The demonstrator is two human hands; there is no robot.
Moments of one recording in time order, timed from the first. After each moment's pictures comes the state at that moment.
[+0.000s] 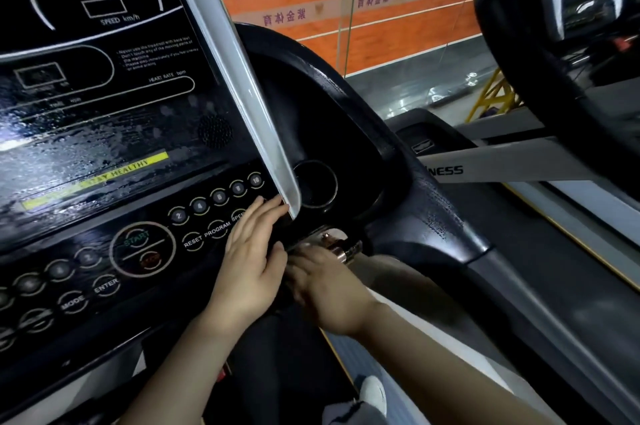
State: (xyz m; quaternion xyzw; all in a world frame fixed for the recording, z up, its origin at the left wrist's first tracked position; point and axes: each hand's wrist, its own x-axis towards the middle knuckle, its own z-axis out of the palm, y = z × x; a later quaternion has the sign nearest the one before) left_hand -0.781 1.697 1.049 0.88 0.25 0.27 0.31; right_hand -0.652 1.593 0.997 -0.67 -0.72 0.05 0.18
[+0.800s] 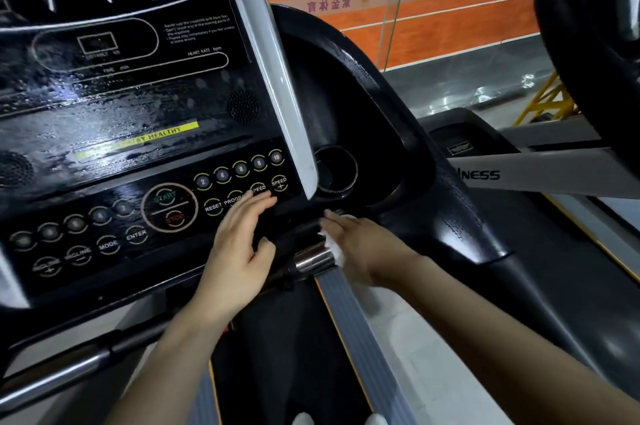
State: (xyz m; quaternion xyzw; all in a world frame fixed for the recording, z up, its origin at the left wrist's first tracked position) left_hand -0.813 1.677 1.053 0.84 0.36 0.27 0.32; right_hand -0.601 1.588 1.040 -0.69 -0.72 0.12 -0.02
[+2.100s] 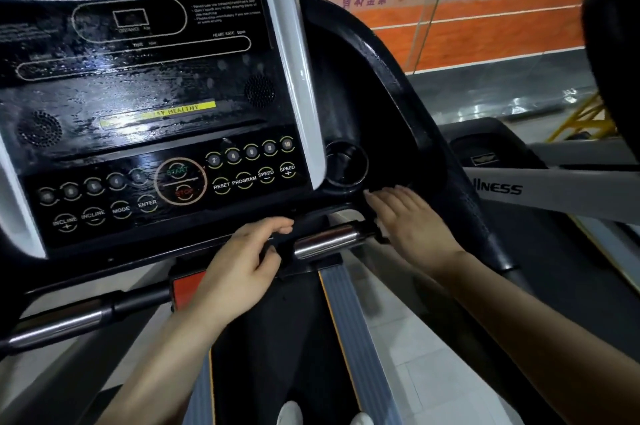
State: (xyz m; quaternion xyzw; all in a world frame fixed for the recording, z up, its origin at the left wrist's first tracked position) left_hand -0.823 1.643 1.045 0.83 0.40 0.19 0.35; right_hand -0.530 1.565 1.026 -0.68 -0.72 -0.09 0.01
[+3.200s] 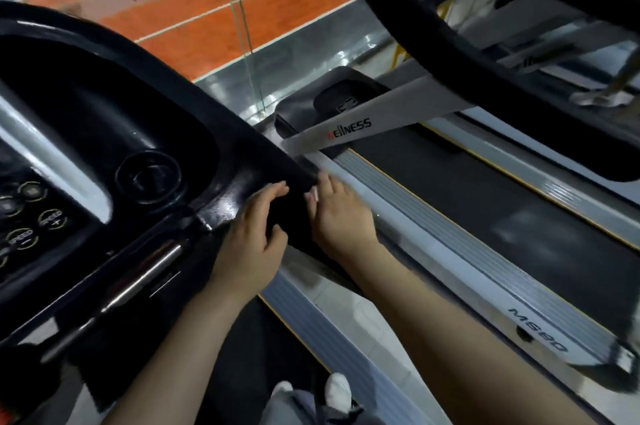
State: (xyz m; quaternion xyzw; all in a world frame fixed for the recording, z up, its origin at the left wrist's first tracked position) left_hand -0.616 1.539 1.040 0.89 0.19 0.17 0.37; right_hand -0.480 1.439 1.006 -0.91 -0.36 0.02 0.18
